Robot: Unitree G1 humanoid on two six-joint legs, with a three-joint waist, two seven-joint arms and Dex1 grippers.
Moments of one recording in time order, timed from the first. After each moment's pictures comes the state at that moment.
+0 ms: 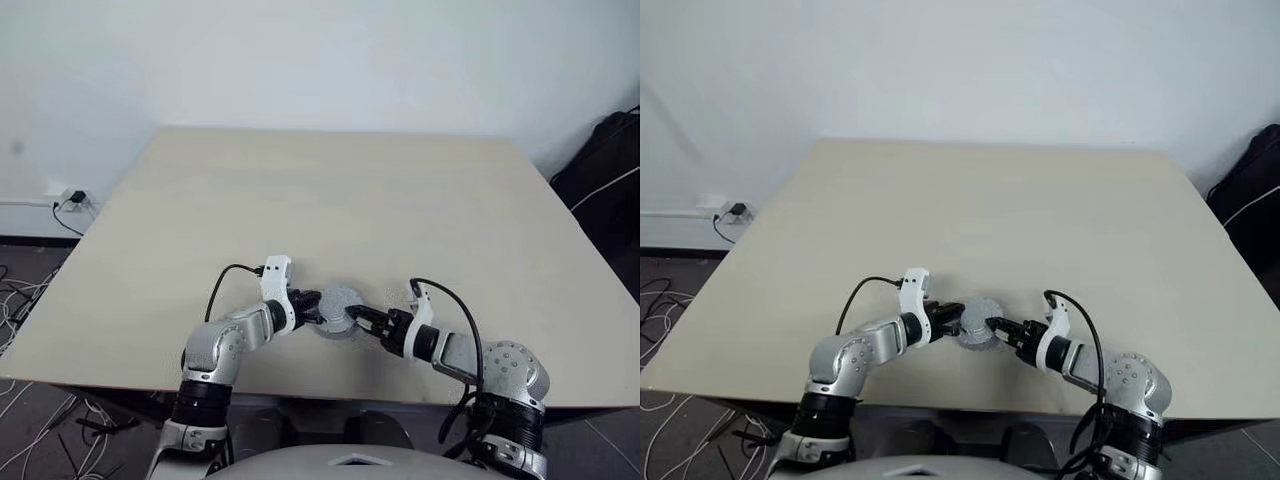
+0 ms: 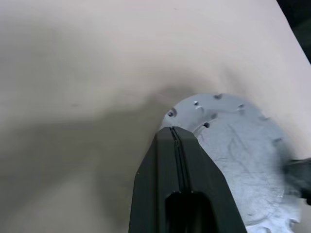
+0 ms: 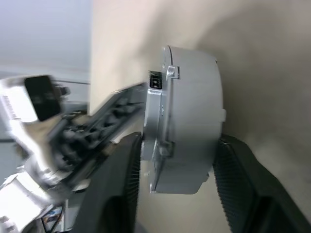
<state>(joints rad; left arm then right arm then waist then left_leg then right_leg) -0.15 0.00 -0.07 -0.07 -0.43 0.97 -0.26 -0.10 -0.05 -0.44 -0.10 0.83 1.47 0.34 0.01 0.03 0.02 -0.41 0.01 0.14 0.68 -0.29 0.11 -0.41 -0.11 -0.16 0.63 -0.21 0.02</state>
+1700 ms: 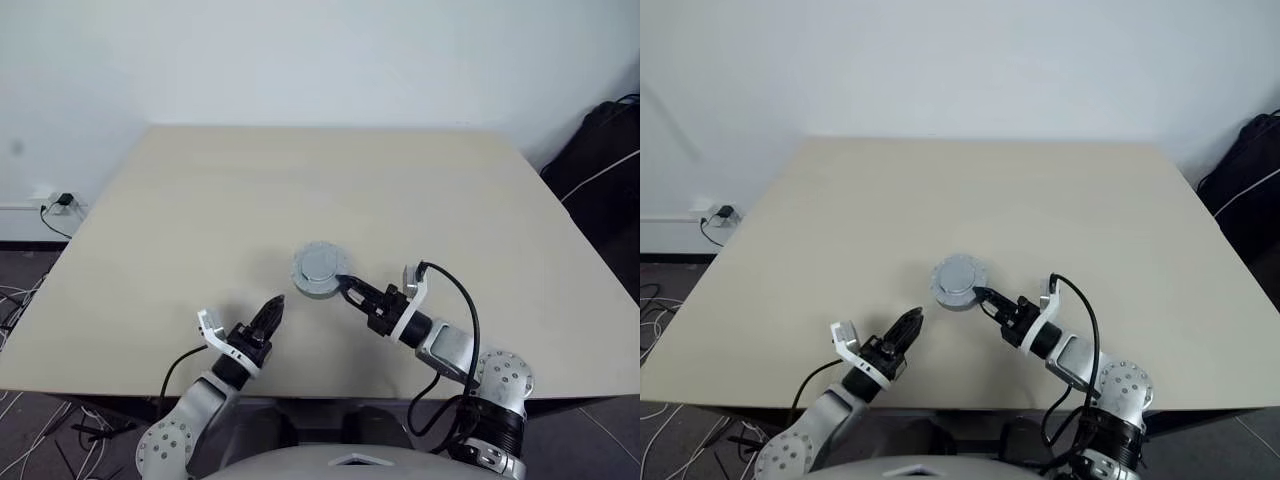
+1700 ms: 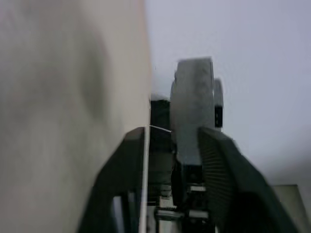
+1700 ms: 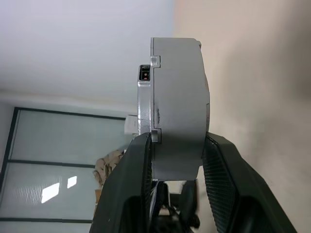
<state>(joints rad) 0.34 -0.07 0.14 -0.22 -1.39 0.76 -0.20 -0.10 0.09 -0.49 -0.10 1.27 1.35 0.12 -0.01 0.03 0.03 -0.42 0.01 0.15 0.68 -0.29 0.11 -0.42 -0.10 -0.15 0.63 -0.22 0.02</state>
